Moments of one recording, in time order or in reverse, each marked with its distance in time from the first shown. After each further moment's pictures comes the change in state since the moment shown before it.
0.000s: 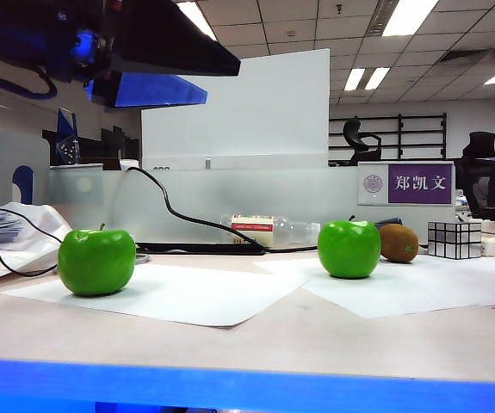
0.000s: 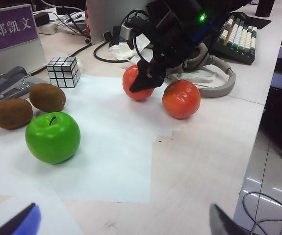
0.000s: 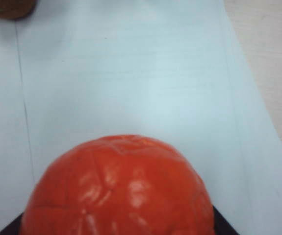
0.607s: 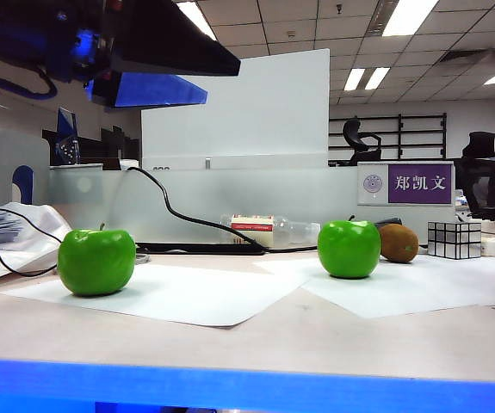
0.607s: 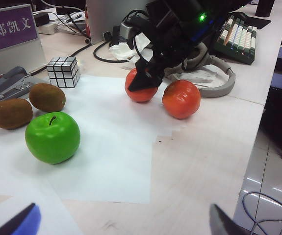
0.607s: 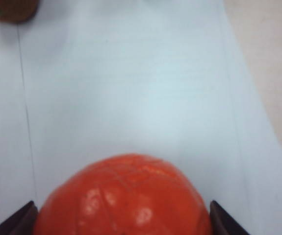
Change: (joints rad) left arm 0.000 0.000 0.000 0.000 0.000 0.000; right arm 0.000 0.000 0.000 0.020 -0.003 0.011
